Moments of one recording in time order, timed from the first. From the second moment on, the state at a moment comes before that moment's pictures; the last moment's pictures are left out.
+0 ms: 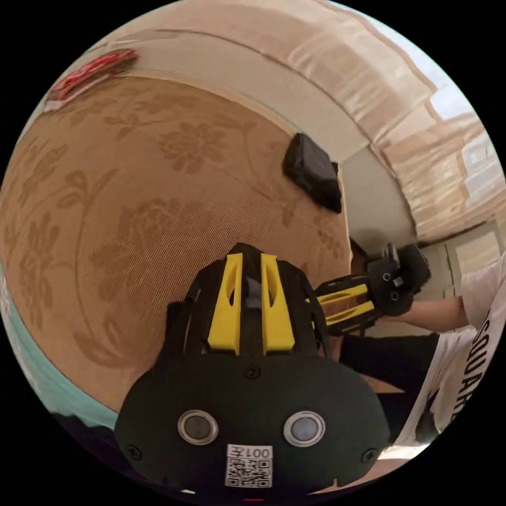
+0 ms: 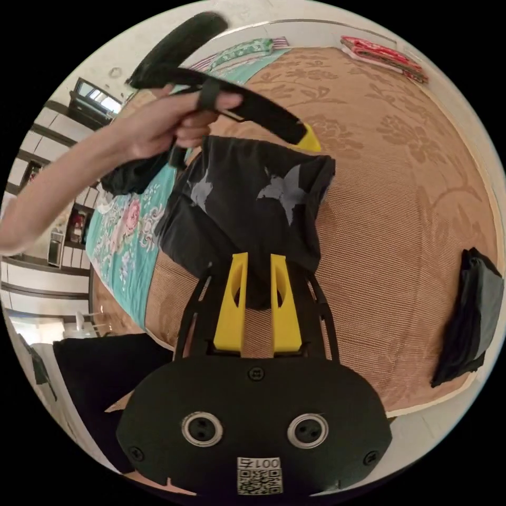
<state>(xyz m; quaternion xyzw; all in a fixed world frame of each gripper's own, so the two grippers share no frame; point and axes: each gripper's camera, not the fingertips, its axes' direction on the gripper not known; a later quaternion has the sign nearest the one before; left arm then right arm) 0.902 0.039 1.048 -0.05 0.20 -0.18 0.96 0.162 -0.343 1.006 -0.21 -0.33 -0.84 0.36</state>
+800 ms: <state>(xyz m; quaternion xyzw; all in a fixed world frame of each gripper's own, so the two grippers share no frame) 1.008 0.204 0.952 -0.08 0.08 -0.49 0.87 -0.020 -0.244 0.877 -0.10 -0.51 -0.85 0.03</state>
